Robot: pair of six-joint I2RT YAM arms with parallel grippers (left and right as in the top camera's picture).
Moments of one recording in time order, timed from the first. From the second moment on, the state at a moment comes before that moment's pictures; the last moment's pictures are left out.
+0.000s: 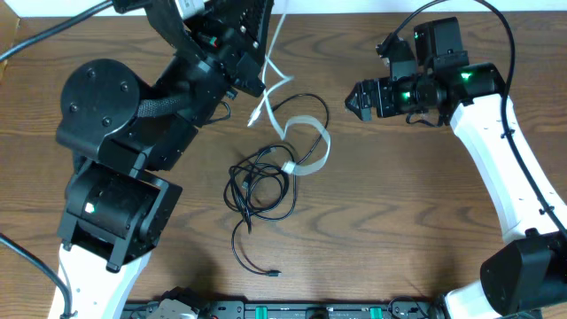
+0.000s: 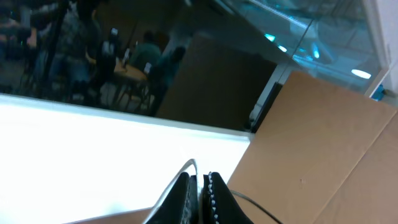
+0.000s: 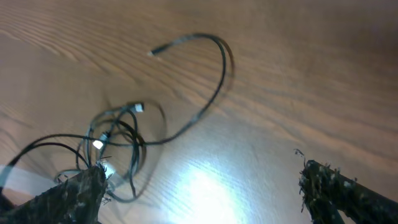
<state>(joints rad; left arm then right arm) -0.44 1.21 1.67 -0.26 0.18 -0.50 0.22 1.70 1.56 -0.88 -0.41 0.07</state>
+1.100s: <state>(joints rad) -0.79 1.73 1.67 -0.55 0.44 -0.48 -0.34 1.65 1.56 -0.99 -0.52 0.00</state>
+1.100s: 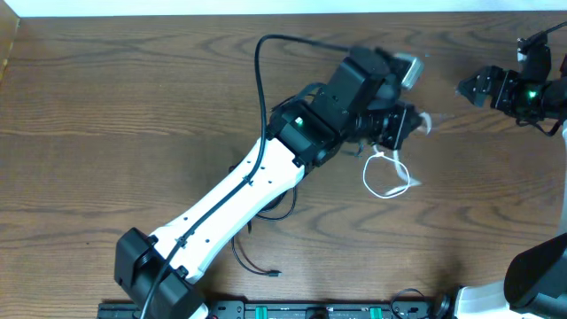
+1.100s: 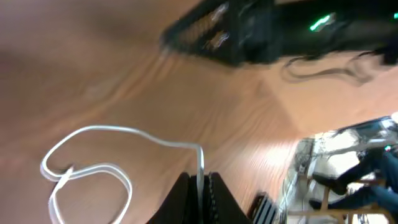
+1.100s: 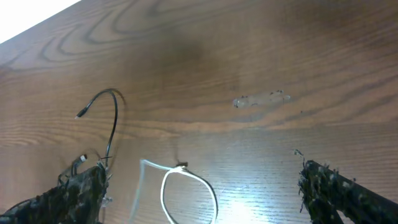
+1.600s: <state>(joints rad) -0.79 1.83 1.66 -0.92 0.43 -0.19 -0.30 1.65 1.56 -1.01 -0.52 -0.01</state>
